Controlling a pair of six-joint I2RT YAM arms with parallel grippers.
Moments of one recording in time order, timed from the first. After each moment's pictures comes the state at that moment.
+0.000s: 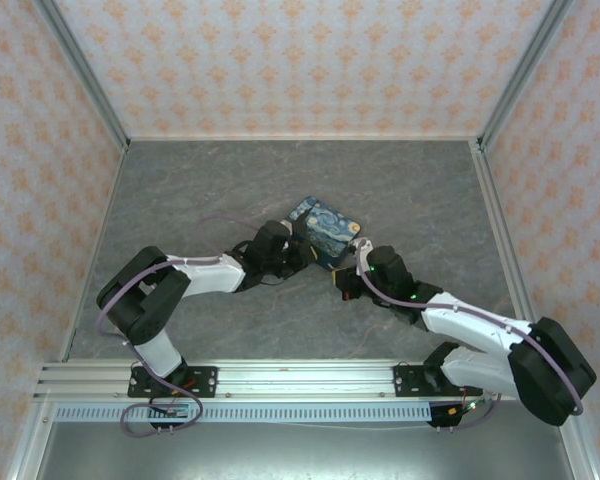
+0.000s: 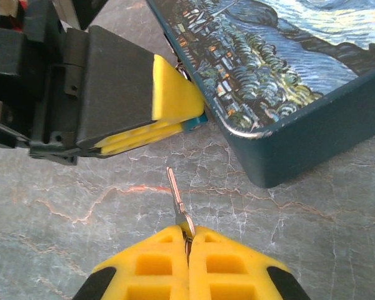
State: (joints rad) left arm -0.65 1.67 0.77 0.21 0.21 -1.17; right arm 0.70 1.12 0.42 0.08 -0.17 0.45
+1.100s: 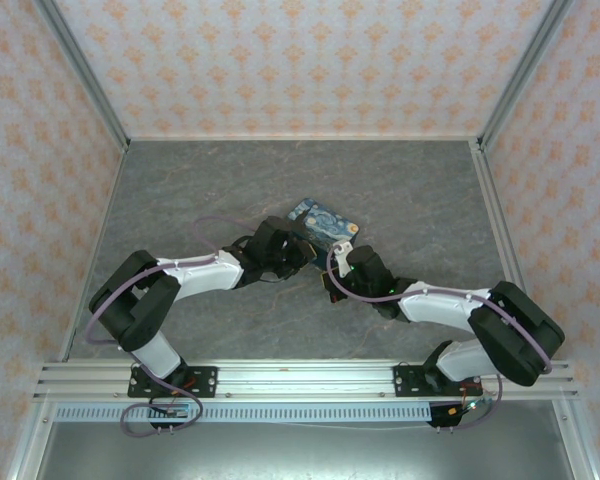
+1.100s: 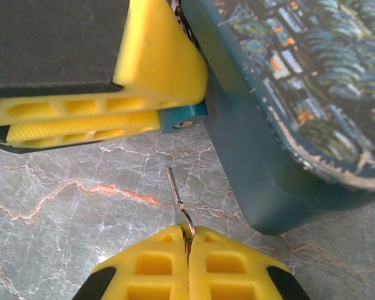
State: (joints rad) left arm -0.66 1.63 0.82 0.08 0.21 -1.27; right arm 0.75 1.35 0.47 0.21 -0.11 0.30
